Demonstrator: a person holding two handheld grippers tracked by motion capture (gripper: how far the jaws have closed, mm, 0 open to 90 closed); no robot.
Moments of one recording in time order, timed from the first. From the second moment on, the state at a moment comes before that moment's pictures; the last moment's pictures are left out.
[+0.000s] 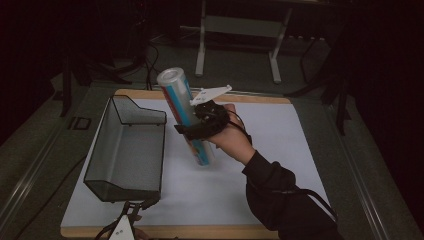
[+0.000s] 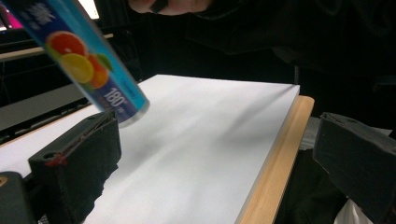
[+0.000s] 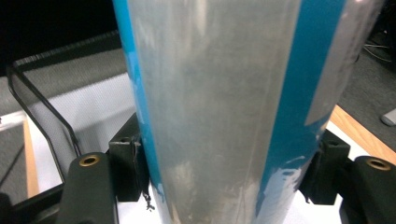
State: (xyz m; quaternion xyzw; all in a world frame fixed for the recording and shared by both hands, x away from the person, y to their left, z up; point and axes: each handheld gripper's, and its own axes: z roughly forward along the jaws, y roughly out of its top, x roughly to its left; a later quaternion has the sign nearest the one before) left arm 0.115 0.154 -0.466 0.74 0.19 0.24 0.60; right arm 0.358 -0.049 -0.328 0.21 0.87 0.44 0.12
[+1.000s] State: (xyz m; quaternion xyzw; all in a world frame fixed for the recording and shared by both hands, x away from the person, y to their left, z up) left arm 0.116 0.156 -0.467 0.74 0.23 0.28 0.57; right arm 0.357 0.042 -0.311 0.26 0.81 0.52 0.08
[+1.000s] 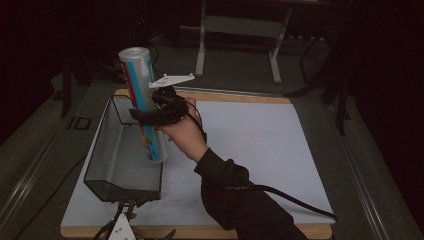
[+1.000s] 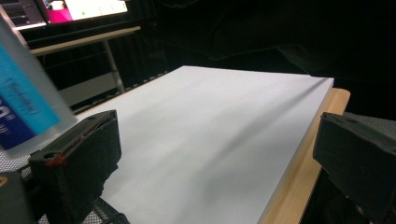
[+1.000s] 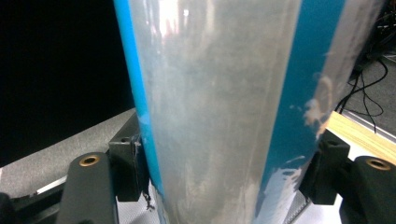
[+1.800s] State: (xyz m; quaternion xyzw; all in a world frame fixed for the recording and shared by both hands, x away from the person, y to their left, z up) left arm 0.115 0.157 -0.466 0.73 0.23 0.29 0.57; right arm 0.347 0.079 -0.379 0.33 0.82 0.46 0.01
